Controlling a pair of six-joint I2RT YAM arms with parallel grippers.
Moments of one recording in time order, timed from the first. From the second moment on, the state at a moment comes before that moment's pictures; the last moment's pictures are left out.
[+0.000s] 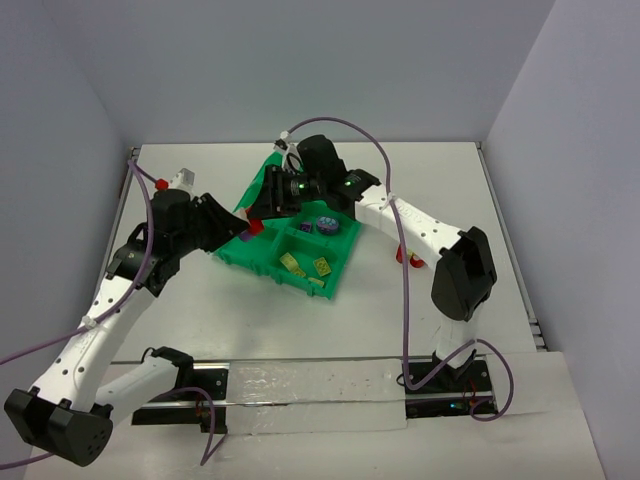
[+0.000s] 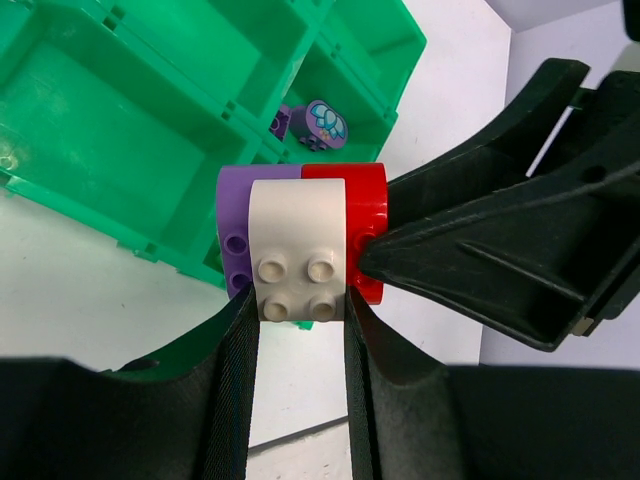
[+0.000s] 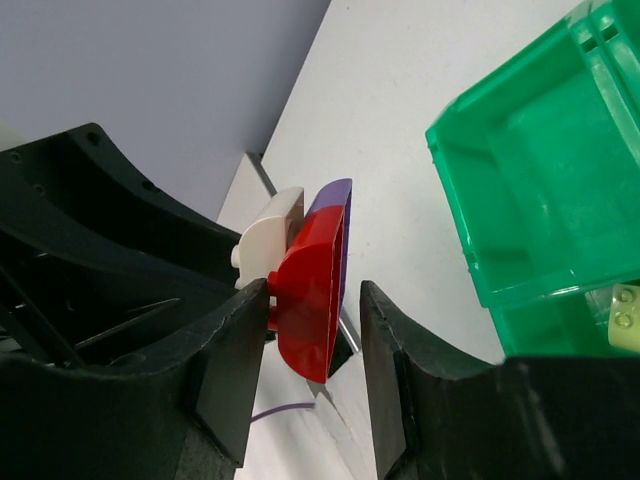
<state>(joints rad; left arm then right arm) -0.38 0.97 1.01 -0.57 0.08 -0.85 0.73 1.83 1.67 -0.32 -0.57 0.71</state>
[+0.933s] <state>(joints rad) -0.38 0.96 1.00 -0.58 0.06 -0.84 0.68 1.77 1.47 -0.21 -0.49 0.77</state>
